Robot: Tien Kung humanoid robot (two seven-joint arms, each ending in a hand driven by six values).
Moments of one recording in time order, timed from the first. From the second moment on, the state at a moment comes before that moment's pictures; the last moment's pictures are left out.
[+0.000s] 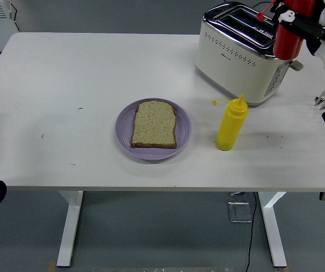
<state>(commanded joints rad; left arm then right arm) -0.10 0.01 -1.86 -1.42 0.49 0.05 -0.01 0.54 -0.34 1.30 1.43 -0.91 -0.04 0.07</state>
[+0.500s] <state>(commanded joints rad) -0.10 0.01 -1.85 -1.41 0.49 0.05 -0.01 0.43 -0.39 1.33 1.43 -0.71 -0.05 0.13</state>
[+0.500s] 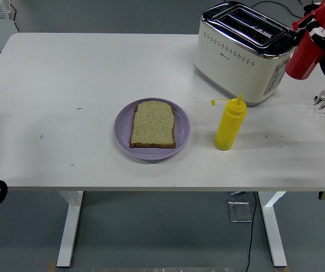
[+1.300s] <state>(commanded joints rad) -0.09 0.00 -1.84 -1.41 0.49 0.05 -0.01 0.32 -0.38 1.21 1.29 -0.82 -0.34 0.44</state>
